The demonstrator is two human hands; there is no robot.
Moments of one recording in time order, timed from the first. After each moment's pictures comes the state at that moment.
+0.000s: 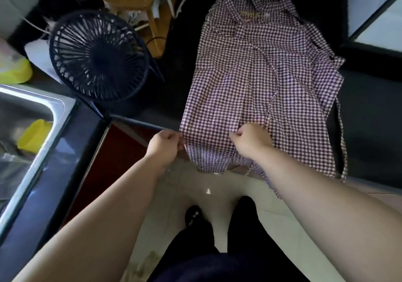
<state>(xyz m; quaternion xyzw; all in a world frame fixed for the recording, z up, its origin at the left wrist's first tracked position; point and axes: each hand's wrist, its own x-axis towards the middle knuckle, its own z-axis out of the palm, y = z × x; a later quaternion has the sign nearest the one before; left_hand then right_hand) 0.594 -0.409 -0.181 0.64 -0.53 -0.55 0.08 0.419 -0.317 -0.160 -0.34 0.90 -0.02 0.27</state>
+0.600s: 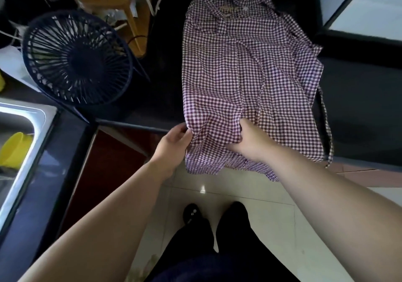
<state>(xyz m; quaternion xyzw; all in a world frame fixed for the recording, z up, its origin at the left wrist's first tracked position) 0.587 -0.392 -0.178 0.49 -0.59 -0.64 0.06 0.420 -0.283 -0.146 -0.35 0.85 -0.13 0.38</state>
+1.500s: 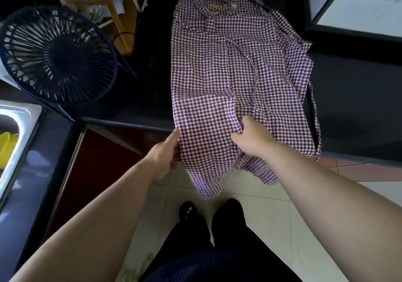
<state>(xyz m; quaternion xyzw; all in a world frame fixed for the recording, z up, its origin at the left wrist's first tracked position) 0.584 -0.381 -0.178 0.51 -0.47 -0.72 -0.05 0.400 -0.267 -0.145 -0.30 0.88 -0.13 0.35</state>
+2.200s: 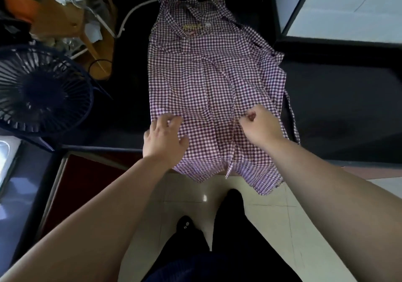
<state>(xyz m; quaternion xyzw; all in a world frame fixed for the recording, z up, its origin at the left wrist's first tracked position) 0.517 -0.382 -0.142 0.40 -0.89 -0.22 -0.05 0.342 -0.251 -0.130 -0.23 0.92 -0.25 0.21</state>
